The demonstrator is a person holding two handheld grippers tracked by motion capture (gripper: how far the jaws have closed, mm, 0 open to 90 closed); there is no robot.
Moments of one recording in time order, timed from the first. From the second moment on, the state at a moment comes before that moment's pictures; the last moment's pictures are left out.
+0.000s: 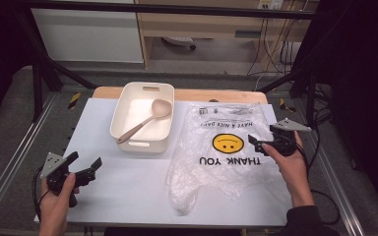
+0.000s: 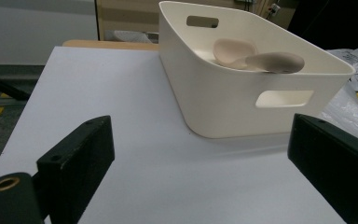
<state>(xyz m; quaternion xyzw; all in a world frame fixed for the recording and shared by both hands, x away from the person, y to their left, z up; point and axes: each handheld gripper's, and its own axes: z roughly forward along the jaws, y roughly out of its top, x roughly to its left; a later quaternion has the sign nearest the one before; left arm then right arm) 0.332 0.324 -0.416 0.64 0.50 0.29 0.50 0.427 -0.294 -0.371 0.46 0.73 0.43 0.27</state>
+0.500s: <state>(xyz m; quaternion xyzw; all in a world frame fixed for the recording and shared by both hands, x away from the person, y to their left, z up) 0.329 0.327 -0.417 0.64 0.51 0.30 0.49 0.438 -0.347 -0.406 0.51 0.72 0.38 0.28</state>
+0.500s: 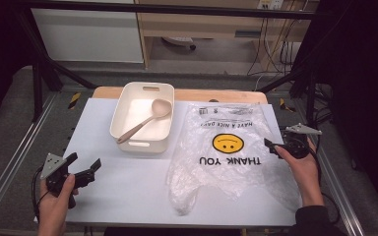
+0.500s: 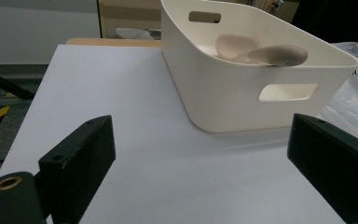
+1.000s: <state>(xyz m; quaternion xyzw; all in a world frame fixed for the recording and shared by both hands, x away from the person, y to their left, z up) 0.330 0.325 -0.418 0.65 0.51 0.30 0.48 0.461 -0.357 -0.456 0.56 0.73 0.33 0.23</state>
